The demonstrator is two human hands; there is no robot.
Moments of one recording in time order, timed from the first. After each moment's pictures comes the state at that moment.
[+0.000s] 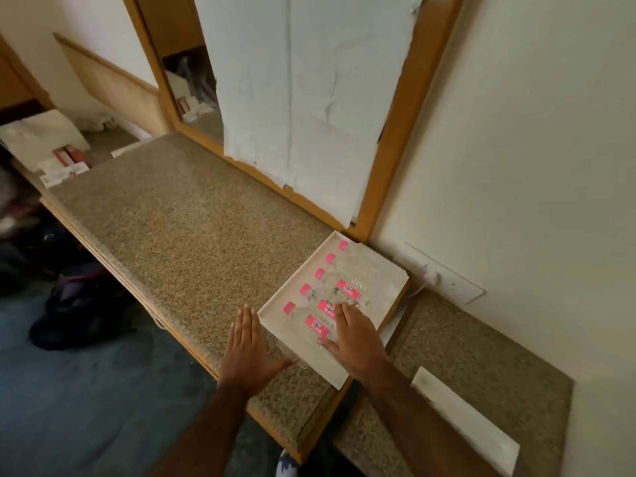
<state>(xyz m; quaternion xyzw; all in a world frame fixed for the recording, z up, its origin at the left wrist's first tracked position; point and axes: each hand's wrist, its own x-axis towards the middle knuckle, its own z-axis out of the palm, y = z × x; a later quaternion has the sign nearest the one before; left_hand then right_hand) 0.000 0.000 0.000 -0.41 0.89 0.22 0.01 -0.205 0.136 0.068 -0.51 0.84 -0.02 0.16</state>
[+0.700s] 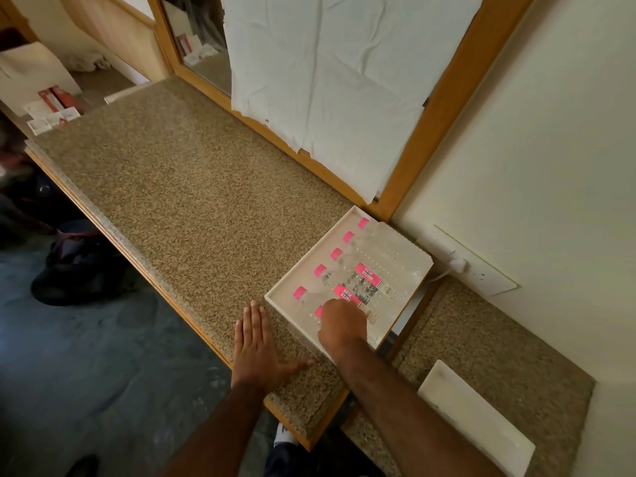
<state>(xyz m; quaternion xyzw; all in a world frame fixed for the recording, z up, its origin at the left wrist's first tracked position) 0.004 0.015 -0.044 -0.44 0.86 0.24 0.07 -0.171 0.063 0.064 -0.45 0.86 0.14 0.19</state>
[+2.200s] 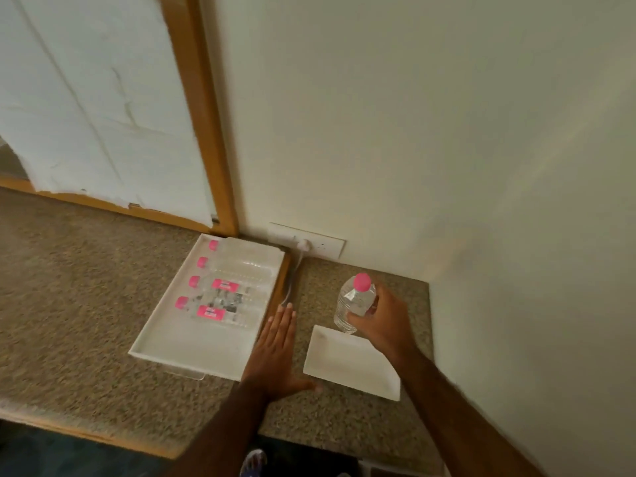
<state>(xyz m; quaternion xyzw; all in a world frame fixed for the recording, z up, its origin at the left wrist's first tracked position) -0.151 0.165 0.022 0.00 0.98 0.21 0.07 -0.283 0.369 0.139 -0.12 0.92 -0.37 0.07</state>
